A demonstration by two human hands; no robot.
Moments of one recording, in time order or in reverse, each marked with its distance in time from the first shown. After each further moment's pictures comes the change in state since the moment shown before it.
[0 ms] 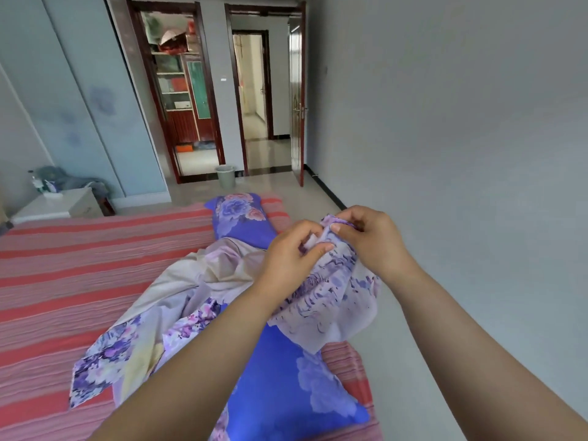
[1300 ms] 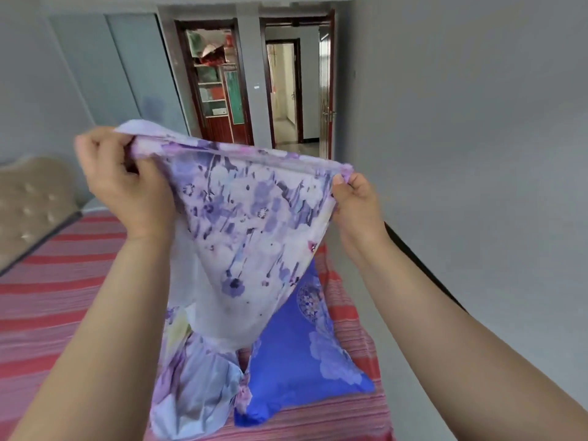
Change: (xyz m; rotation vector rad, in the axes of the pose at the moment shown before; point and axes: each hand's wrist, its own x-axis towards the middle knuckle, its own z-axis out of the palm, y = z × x) left_hand -0.040 0.118 -0.192 0.527 1.074 0.267; right_hand -0.064 -0.073 0.007 0.705 0.151 0.091
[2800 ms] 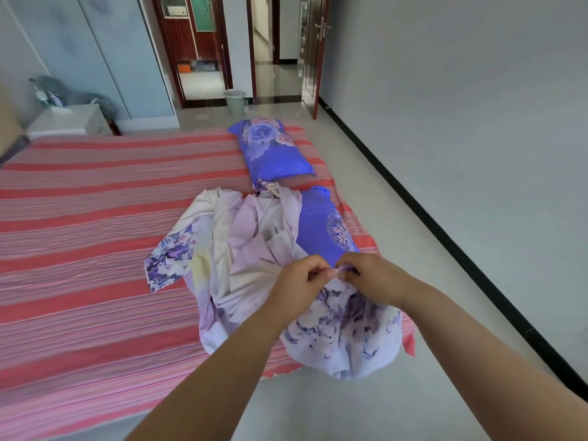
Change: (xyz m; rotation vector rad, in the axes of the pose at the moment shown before) left_hand -0.185 -0.139 -0.152 -0.460 -1.451 -0.739; right_hand -0.159 0.154 0.118 -1.287 -0.703 0.311
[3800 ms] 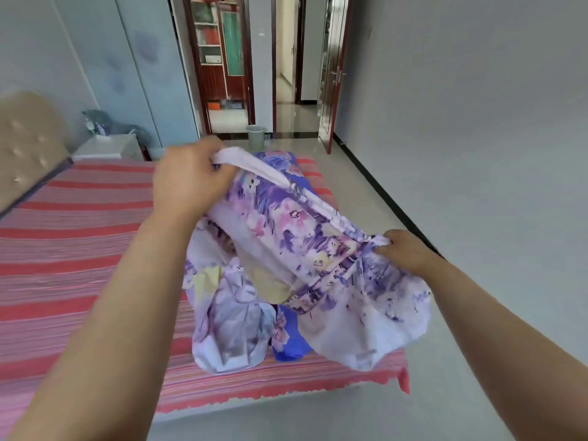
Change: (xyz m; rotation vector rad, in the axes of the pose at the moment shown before) left_hand 0.009 0.160 -0.135 0.820 0.792 0.232; right_hand -0.021 0.065 -0.096 0.120 0.241 0.262
